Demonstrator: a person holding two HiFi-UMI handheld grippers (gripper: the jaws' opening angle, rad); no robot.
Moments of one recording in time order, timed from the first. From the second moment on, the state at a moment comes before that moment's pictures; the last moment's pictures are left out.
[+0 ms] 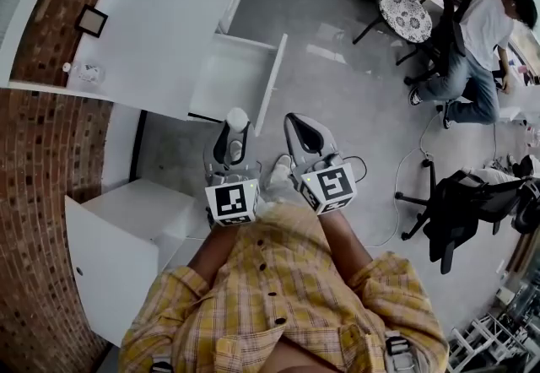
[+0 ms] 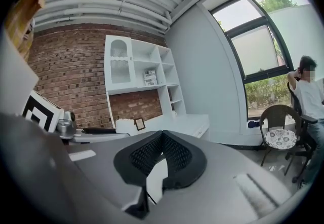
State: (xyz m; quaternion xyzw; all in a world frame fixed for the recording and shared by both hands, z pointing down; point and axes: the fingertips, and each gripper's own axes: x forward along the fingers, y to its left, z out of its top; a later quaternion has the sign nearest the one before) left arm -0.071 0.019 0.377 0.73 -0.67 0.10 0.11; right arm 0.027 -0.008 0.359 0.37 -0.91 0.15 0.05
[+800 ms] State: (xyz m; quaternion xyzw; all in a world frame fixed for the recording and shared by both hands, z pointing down) left arm -0.122 -0.072 0.465 0.76 -0.60 0.17 0.18; right arm -0.025 -0.086 0.428 0.43 -0.88 0.20 0.07
